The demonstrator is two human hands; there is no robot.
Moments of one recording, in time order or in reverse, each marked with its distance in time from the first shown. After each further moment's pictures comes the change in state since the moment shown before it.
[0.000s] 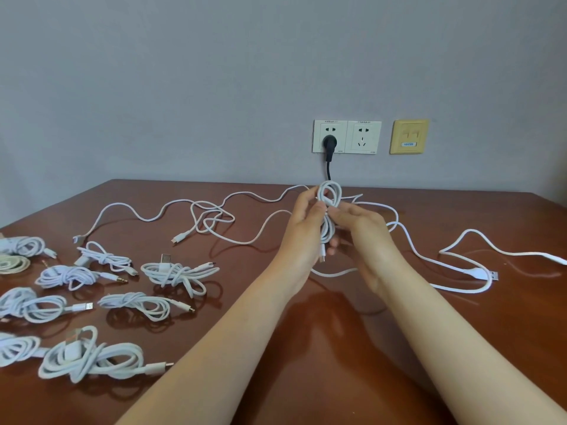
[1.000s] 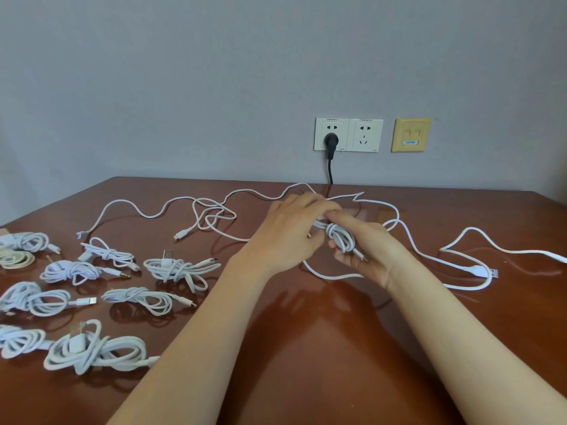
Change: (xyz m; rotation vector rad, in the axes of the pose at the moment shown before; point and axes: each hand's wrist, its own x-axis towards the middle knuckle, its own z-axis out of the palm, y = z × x) left_hand 0.005 0.012 -0.041 1.324 -0.236 0.520; right_hand 0.008 0.003 -0.012 0.078 0.009 0.325
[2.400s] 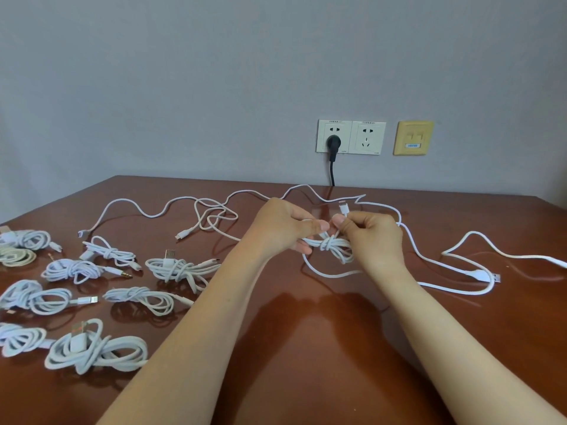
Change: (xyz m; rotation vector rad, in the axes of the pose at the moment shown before) left_hand 0.005 -0.002 -0.013 -0.742 -0.071 -0.568; right_hand 0.003 0.010 0.000 -0.652 0.311 -0.516
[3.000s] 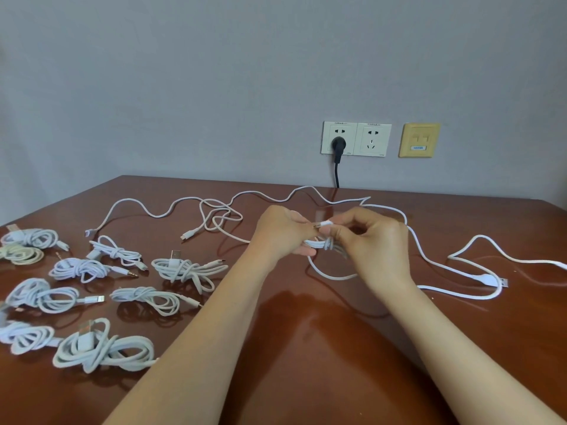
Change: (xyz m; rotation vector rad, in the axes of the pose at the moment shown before) left_hand -0.001 -0.001 0.004 -0.143 0.092 -0.139; right_hand -0.012 -0.009 0.002 0.027 0.032 -0.259
